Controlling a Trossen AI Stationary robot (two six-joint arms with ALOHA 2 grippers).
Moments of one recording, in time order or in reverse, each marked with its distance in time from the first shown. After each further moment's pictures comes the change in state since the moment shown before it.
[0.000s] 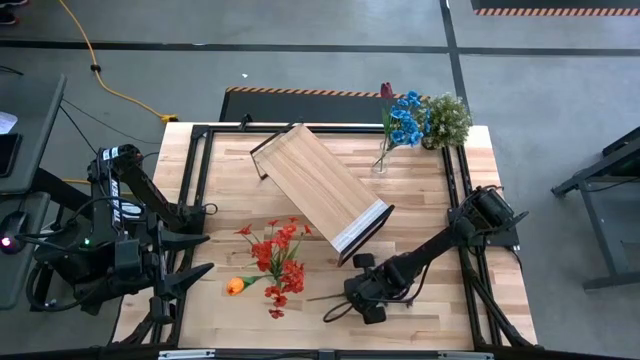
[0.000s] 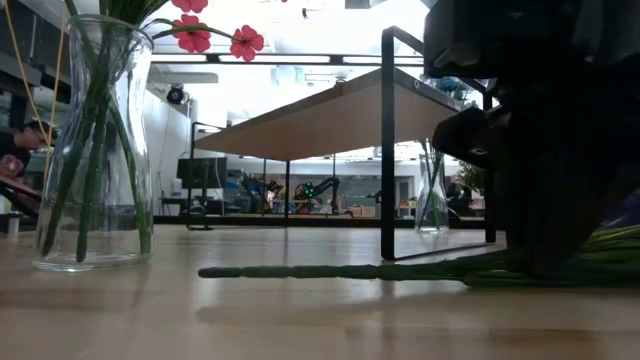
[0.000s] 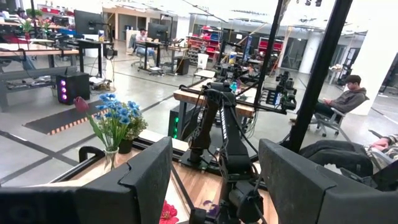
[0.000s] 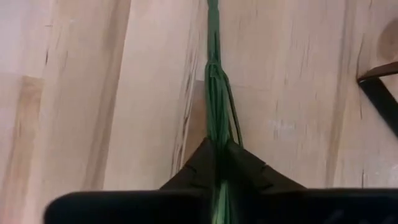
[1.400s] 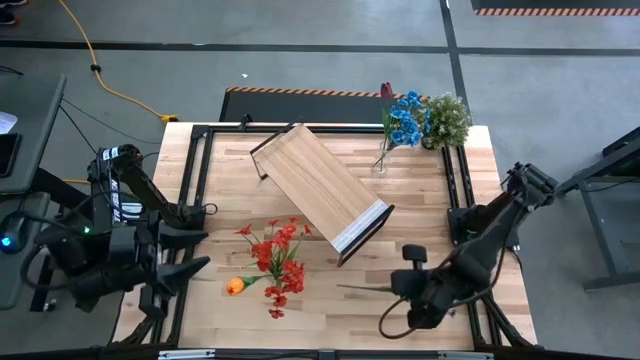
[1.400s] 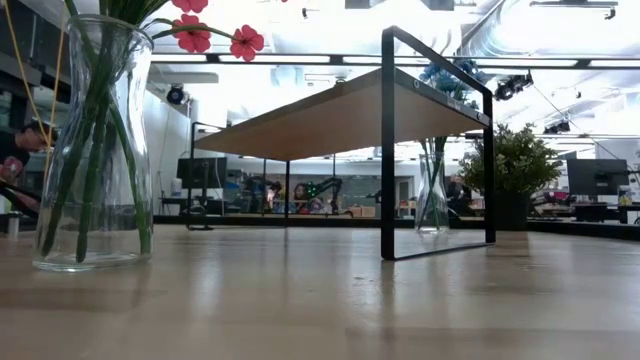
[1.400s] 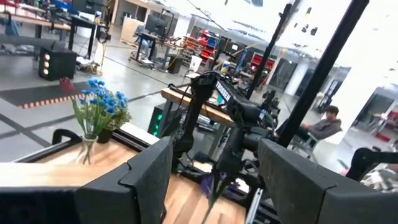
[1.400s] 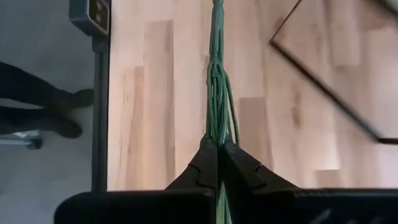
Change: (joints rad) left arm 0.001 0.000 0.000 0.178 0.018 -0.025; right arm 0.233 -0.409 0.148 -0.543 0.180 0.385
